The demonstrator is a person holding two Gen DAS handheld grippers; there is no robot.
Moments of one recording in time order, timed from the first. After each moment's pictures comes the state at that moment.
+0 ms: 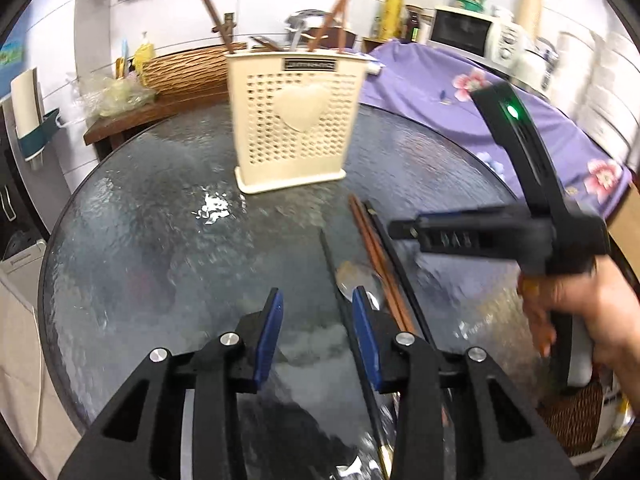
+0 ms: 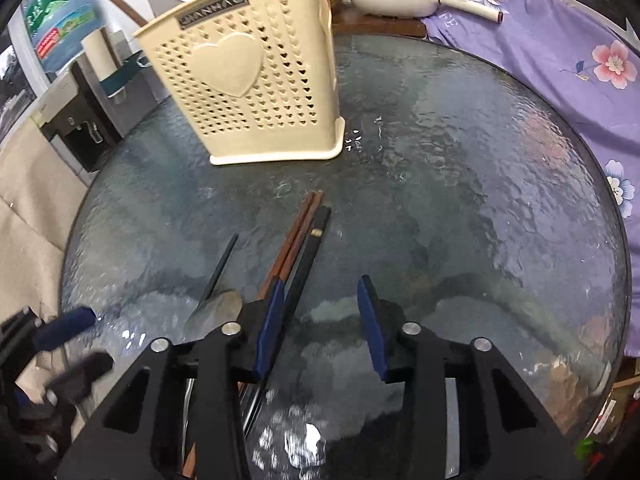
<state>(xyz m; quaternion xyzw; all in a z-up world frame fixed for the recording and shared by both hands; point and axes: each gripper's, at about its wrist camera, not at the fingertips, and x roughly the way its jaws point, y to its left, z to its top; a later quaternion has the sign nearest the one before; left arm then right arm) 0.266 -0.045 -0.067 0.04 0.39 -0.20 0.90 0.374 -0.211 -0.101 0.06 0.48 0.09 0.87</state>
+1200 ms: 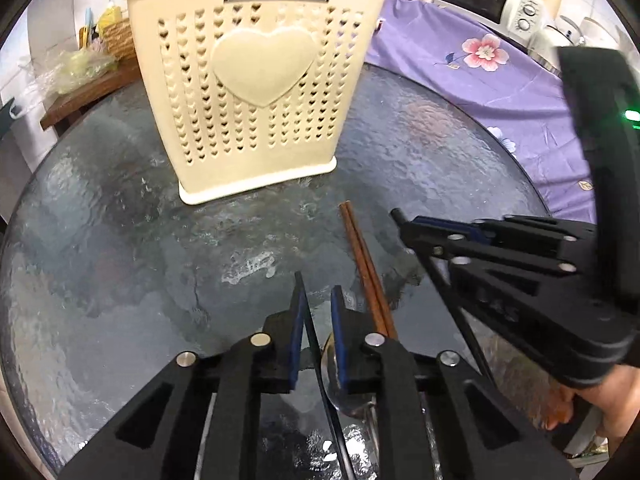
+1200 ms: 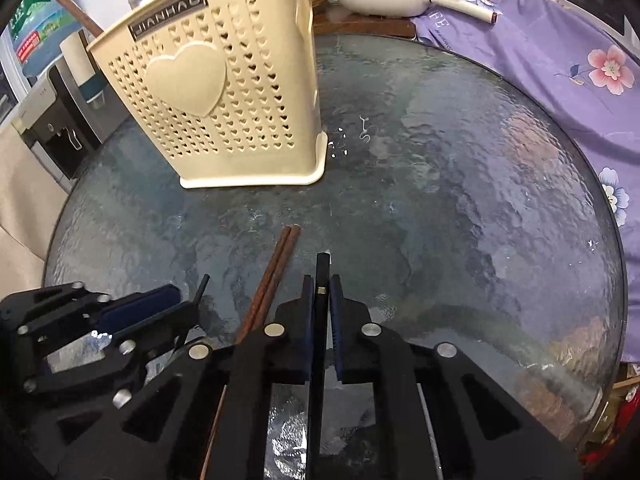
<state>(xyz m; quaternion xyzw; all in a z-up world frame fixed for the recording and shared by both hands) 0.356 -0.098 -0.101 0.04 0.47 -0.22 0.85 0.403 -0.216 -0.103 0.05 0.48 0.06 0.87</state>
